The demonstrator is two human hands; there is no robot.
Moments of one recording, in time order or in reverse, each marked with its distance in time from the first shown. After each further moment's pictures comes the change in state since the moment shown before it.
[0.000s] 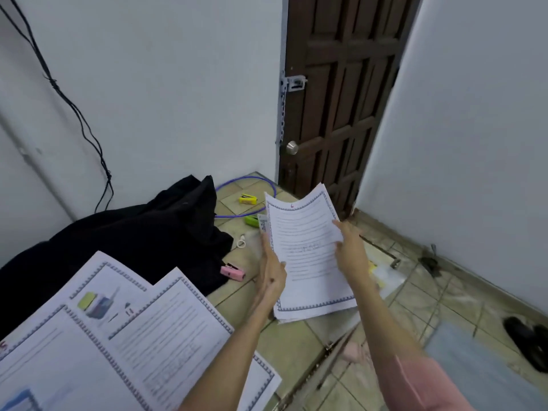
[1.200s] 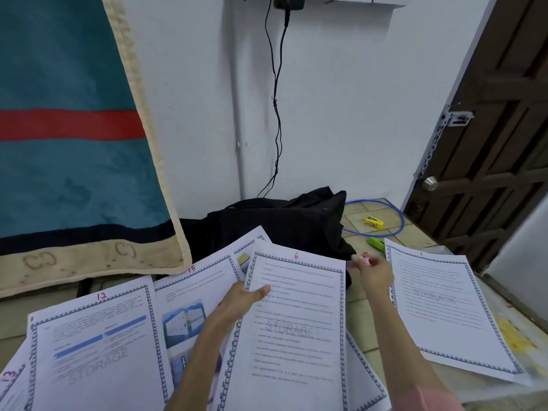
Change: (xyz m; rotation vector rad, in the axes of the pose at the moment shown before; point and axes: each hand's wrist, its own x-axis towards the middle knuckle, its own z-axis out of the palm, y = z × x) left_hand -0.138 -0.110 -0.245 -0.433 0.137 -0.366; right_hand -0.074 -0.170 0.112 0.564 -0.196 0.203
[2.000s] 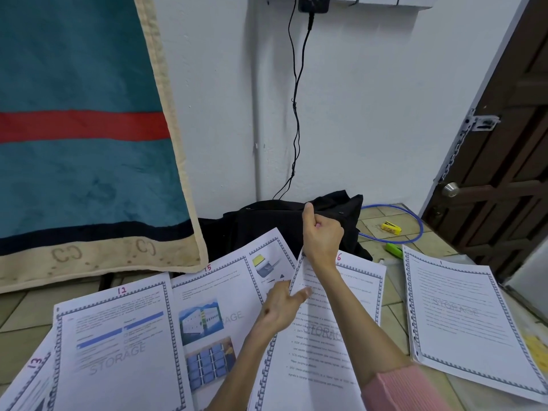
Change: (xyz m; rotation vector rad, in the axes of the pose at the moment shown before) left_hand -0.006 0.011 0.044 0.271 0.096 0.148; right_hand -0.077 -0.096 0.094 0.168 -0.106 -0.582
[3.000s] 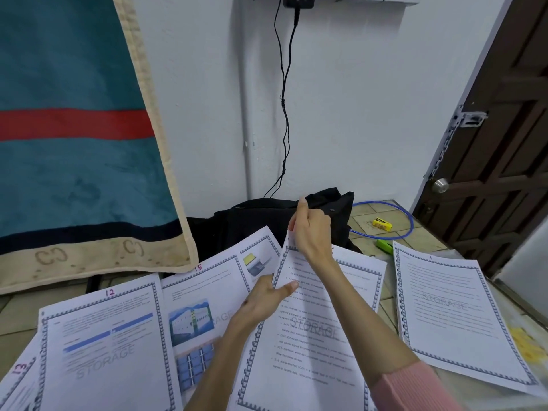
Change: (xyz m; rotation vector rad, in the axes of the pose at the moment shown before) left_hand -0.006 0.014 -0.016 -0.193 -0.128 0.048; right_hand 0.007 -0.012 -0.014 -0.198 -0.228 0.023
